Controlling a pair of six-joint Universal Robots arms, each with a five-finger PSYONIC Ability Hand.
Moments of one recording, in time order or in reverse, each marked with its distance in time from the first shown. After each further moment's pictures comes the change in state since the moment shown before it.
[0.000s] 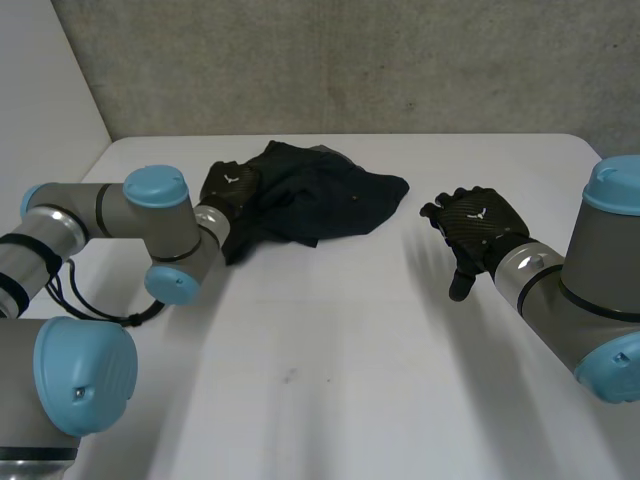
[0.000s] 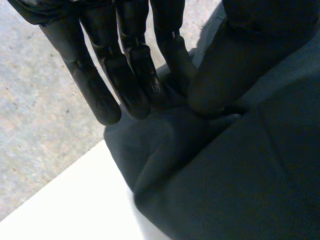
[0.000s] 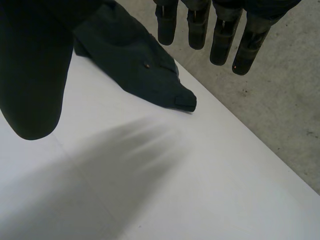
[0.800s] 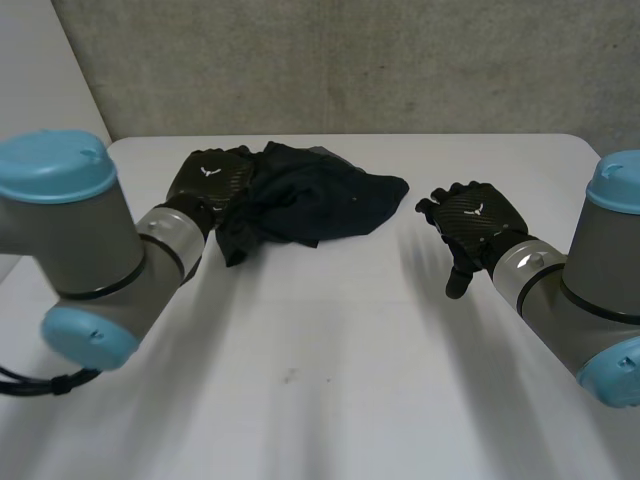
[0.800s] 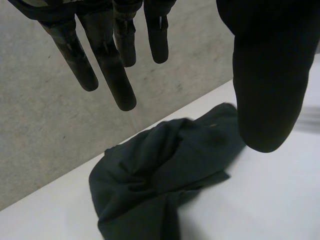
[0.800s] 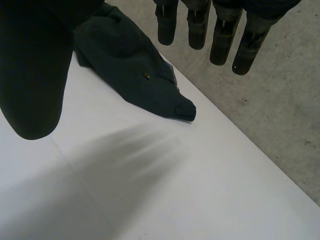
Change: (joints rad) left arm -0.091 0.831 -0.954 0.080 -0.051 -0.200; right arm 0.017 -0.033 0.007 0.008 0.001 -0.001; left_hand -0.791 -0.843 -0.435 -0.838 -0.830; right_hand 0.000 0.000 0.000 0.000 0.000
